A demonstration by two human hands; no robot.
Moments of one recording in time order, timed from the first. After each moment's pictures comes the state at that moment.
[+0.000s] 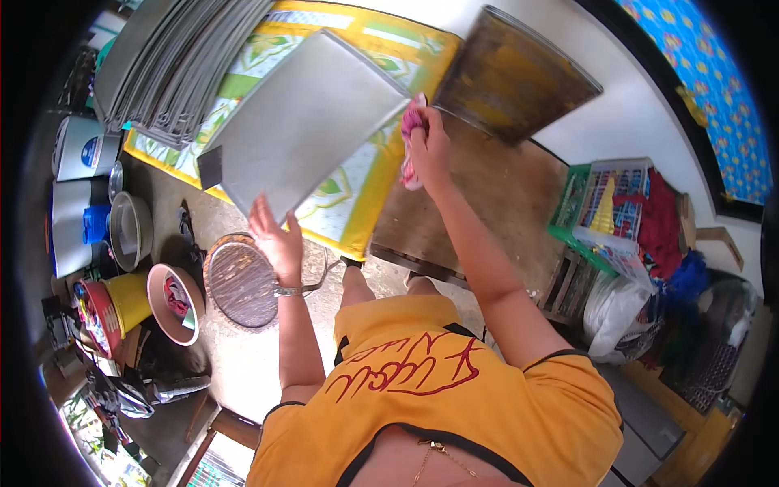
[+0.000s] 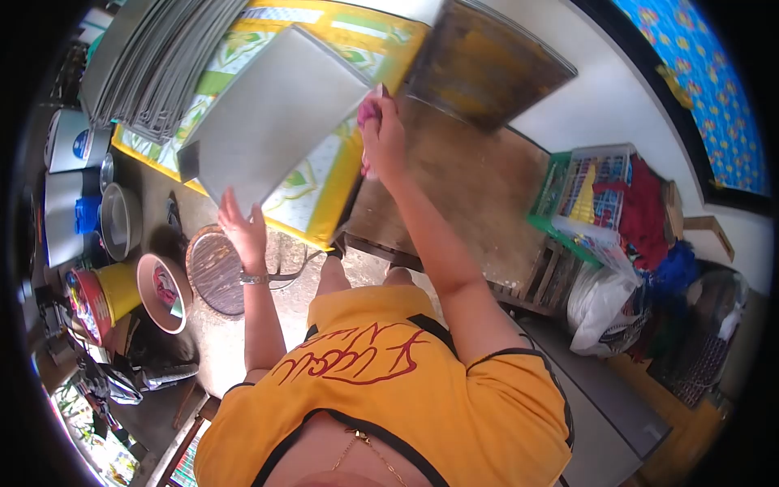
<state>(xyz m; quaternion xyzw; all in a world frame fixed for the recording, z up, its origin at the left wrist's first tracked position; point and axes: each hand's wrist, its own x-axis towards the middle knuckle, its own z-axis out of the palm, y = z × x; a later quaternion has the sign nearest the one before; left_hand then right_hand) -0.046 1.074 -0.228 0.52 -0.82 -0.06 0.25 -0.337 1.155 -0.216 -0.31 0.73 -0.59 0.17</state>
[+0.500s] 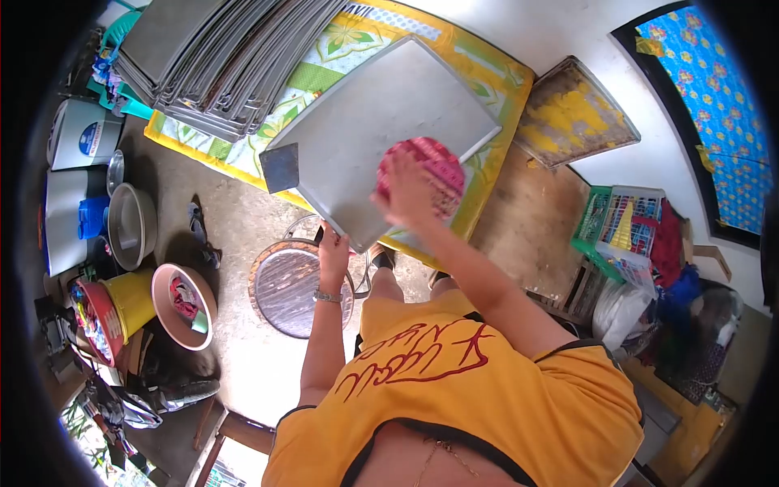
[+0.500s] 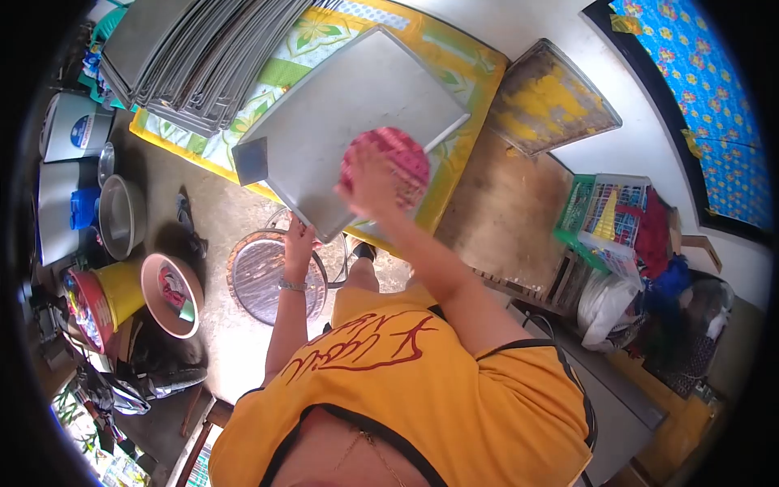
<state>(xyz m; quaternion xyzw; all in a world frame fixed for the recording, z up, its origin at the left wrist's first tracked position) 0.063 0.984 -0.301 0.52 -0.52 -0.65 0.18 -0.152 1.020 -0.285 -0.56 0.81 -0.18 0.05</state>
